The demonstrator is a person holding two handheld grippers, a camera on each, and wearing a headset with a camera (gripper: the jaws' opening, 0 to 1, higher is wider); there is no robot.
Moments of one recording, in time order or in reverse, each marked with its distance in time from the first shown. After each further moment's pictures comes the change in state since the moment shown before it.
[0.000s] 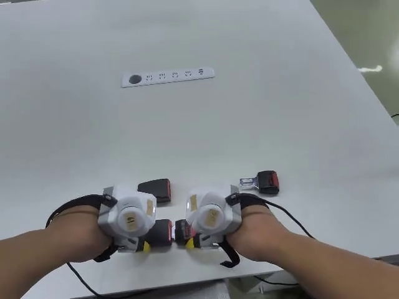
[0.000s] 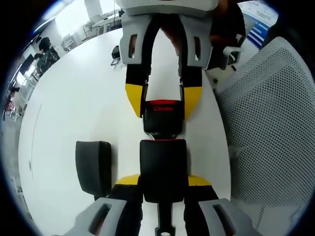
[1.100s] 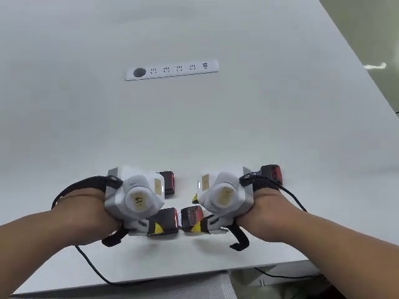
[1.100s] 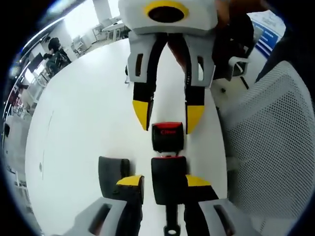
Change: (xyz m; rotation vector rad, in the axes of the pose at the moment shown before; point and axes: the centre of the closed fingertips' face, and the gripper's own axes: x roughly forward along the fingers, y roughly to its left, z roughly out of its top) left arm -0.037 0.020 0.038 -0.022 -0.085 0.104; right arm -0.028 -0.014 0.008 0.021 -0.045 -0.010
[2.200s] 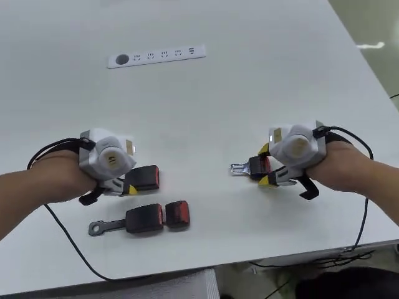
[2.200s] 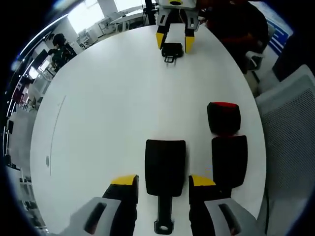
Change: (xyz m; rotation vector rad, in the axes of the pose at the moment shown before) left arm 0.028 0.075 -0.037 -0.016 0.107 0.026; right arm -0.089 -0.097 -0.152 0.044 0.159 -0.130
